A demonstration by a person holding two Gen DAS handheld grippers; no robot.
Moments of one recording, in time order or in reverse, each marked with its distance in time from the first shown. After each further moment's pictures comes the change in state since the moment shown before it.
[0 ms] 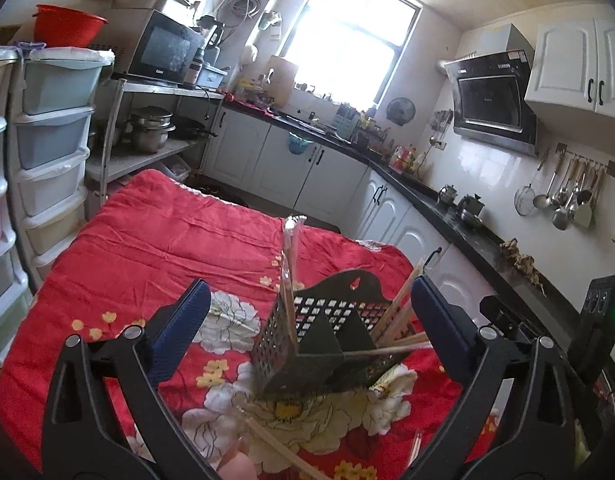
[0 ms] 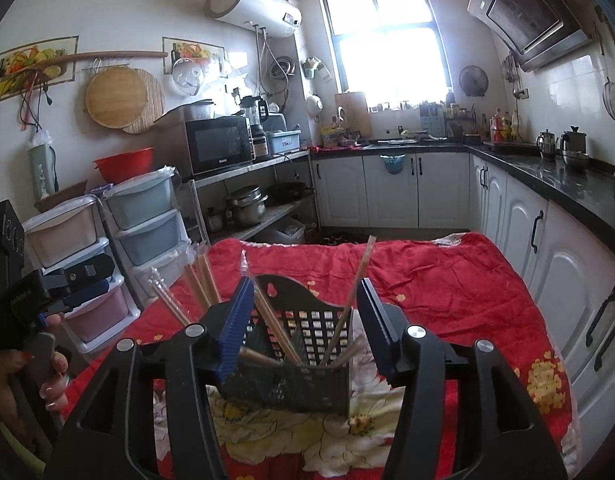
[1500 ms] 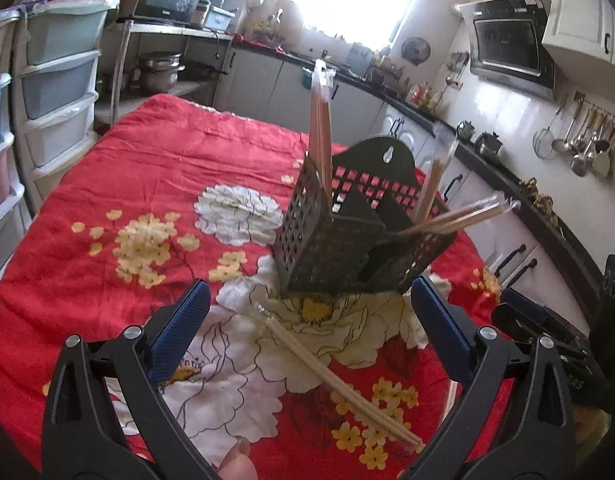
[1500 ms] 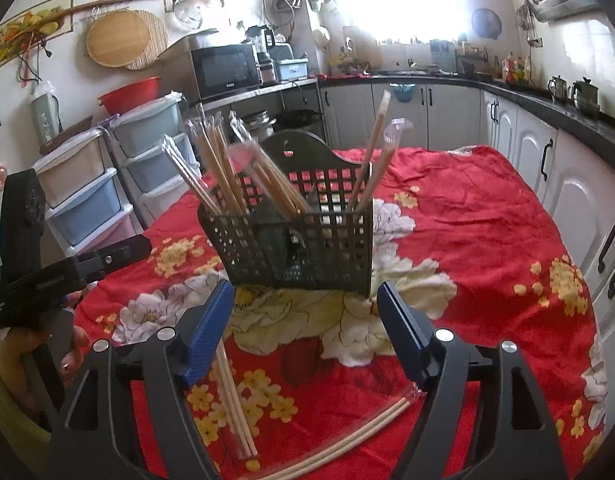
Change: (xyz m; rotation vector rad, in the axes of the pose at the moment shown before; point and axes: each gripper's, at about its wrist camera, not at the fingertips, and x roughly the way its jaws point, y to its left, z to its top) left arm 0.018 0.016 -0.081 0.016 0.230 0.057; right arm -0.003 0.013 -0.081 0.005 0.263 0.026
